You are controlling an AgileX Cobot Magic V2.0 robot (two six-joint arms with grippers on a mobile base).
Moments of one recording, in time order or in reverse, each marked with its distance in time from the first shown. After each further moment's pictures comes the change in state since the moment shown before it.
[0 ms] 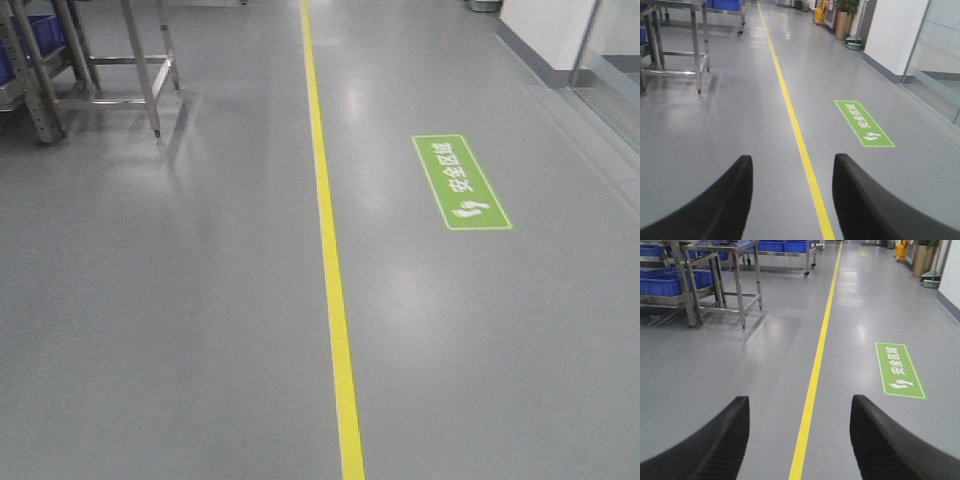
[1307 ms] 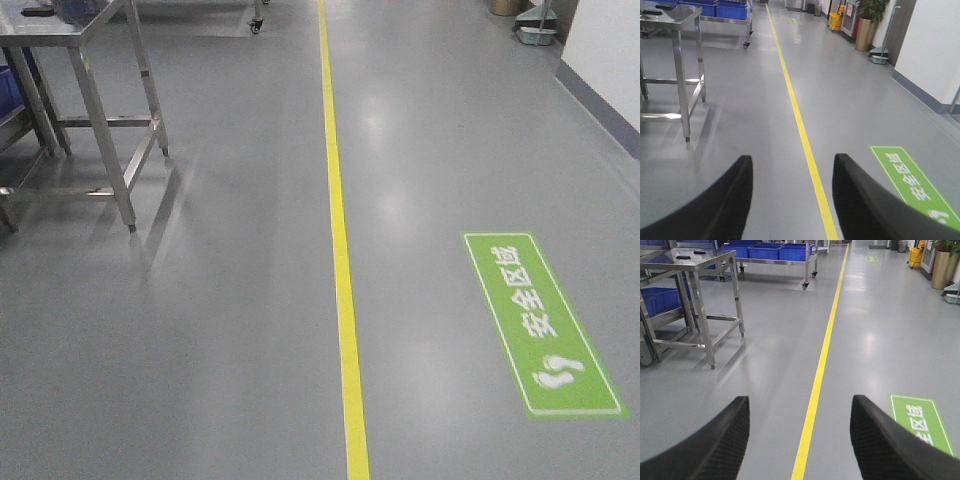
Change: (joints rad) left arm 0.000 0.000 0.000 0.000 0.001 0.000; right arm 0.000 0.000 0.000 0.000 0.000 0.000
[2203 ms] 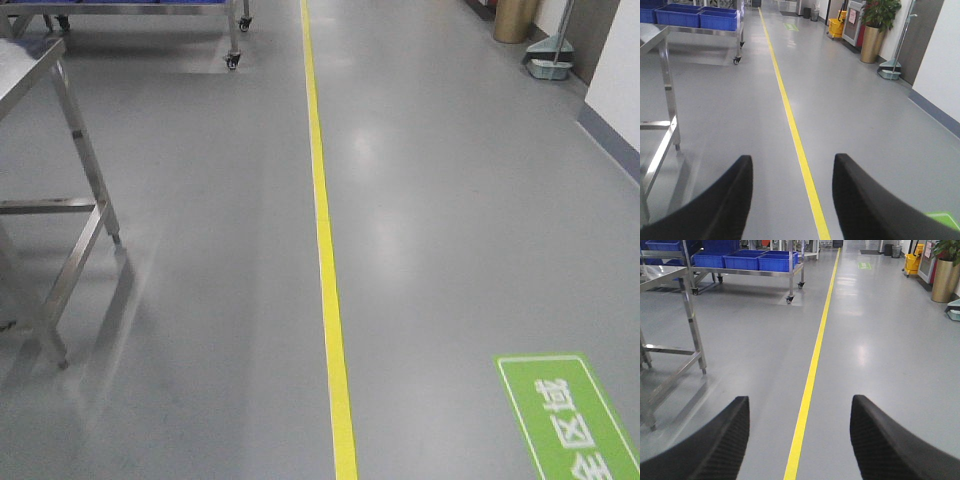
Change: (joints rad) left arm 0.000 0.000 0.000 0.000 0.000 0.000; right arm 0.000 0.000 0.000 0.000 0.000 0.000
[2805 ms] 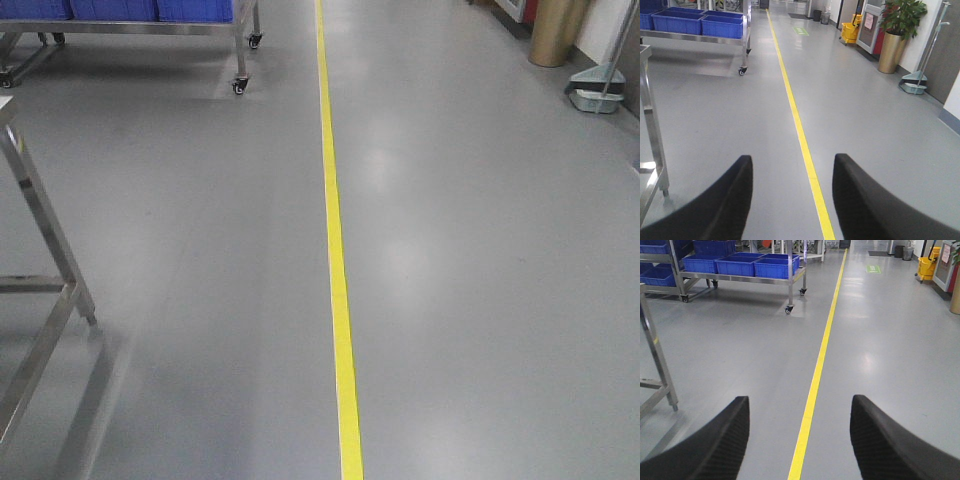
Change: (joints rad) left arm 0.000 0.000 0.000 0.000 0.000 0.000; right arm 0.000 0.000 0.000 0.000 0.000 0.000
